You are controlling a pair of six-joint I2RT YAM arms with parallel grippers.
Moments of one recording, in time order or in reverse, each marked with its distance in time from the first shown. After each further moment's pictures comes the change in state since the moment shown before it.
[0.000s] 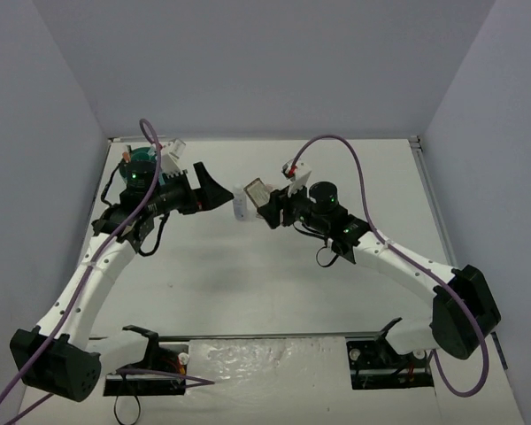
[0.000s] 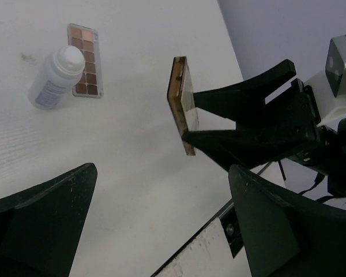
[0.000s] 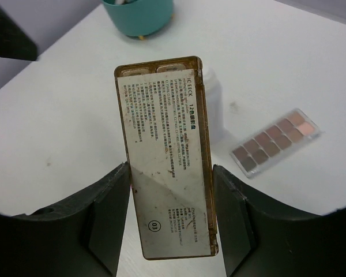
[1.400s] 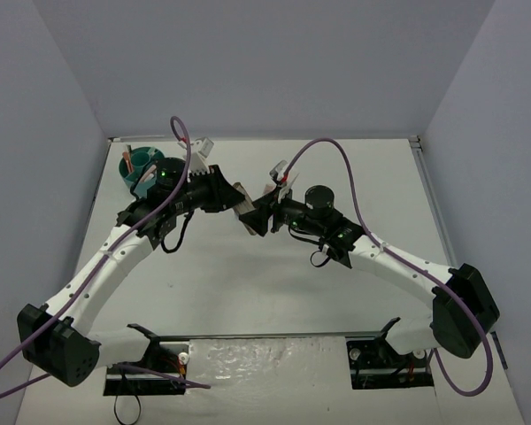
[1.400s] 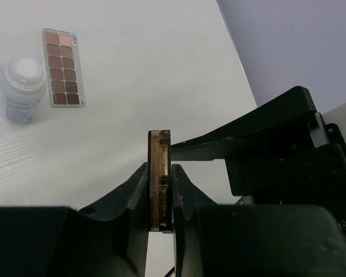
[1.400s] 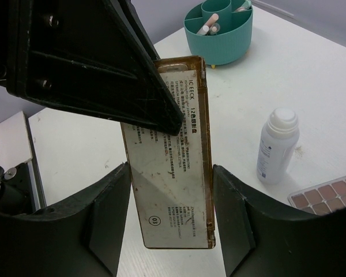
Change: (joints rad) left arm -0.197 0.094 0.044 0.069 -0.159 -0.013; right arm 0.088 0.004 -0.006 0.167 -0.191 0.018
